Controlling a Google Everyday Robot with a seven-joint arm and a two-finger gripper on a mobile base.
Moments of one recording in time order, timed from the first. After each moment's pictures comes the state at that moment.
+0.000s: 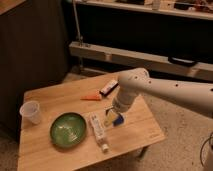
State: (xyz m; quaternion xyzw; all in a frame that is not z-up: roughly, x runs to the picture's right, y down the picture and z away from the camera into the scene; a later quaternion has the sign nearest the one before) arm 0.051 0.138 0.730 -0.39 0.04 0.40 0.83
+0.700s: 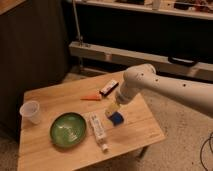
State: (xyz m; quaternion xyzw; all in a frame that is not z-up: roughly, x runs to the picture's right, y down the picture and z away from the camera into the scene) arm 0.051 0.035 0.762 -0.29 -0.08 0.37 0.88
